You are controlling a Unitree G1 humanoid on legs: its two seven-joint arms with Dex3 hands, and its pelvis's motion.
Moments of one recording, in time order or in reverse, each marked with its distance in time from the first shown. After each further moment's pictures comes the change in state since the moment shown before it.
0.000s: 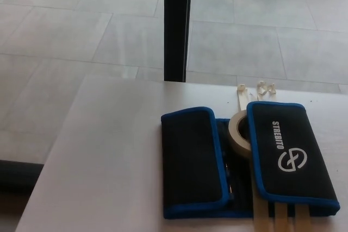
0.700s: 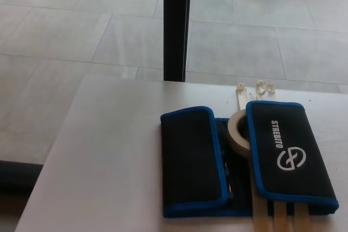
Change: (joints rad) left_arm -0.034 0.018 0.087 0.068 -0.049 -0.007 0.067; right_arm -0.168 -0.169 -0.504 0.027 0.275 0.068 -0.091
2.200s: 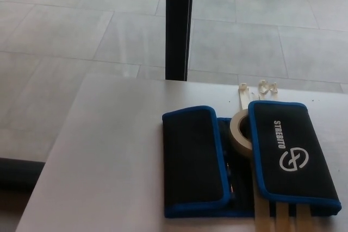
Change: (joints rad) left_arm -0.016 -0.004 0.003 0.006 -0.010 0.000 0.010; right_arm 0.114 0.135 1.040 -1.009 -0.240 -0.082 0.157
